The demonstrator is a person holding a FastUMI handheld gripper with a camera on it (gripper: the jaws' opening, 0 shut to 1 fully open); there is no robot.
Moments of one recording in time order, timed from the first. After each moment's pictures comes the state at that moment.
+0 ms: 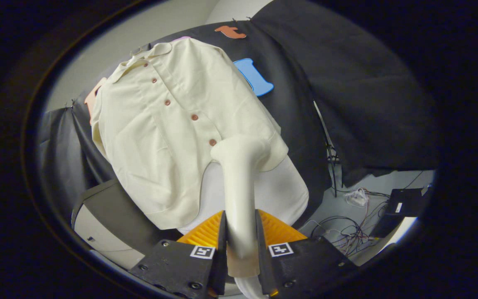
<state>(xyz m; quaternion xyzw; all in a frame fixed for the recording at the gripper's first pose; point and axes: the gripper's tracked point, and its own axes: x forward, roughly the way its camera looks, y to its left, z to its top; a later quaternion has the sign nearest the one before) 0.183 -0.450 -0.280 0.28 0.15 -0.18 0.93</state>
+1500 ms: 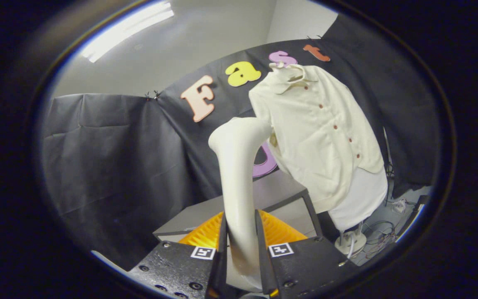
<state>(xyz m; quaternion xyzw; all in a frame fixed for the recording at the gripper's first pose) 0.136 -0.073 -0.017 0.24 0.07 0.01 0.97</state>
